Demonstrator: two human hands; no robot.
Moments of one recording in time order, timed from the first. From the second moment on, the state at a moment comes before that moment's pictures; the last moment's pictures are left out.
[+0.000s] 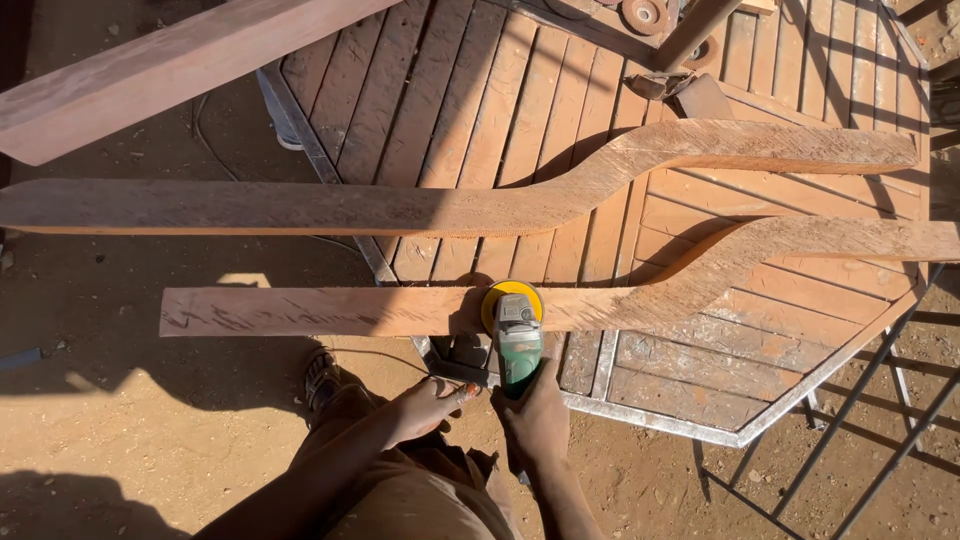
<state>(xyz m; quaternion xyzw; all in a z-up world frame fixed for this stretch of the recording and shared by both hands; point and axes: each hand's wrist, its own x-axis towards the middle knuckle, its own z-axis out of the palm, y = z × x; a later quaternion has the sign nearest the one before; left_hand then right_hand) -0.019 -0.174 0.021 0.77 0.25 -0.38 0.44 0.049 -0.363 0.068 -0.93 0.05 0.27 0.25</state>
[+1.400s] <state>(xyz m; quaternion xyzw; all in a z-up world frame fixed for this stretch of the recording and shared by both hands) -0.178 0.031 0.097 0.30 0.55 -0.24 0.74 -0.100 -0.036 0.081 -0.91 -0.20 0.34 0.16</state>
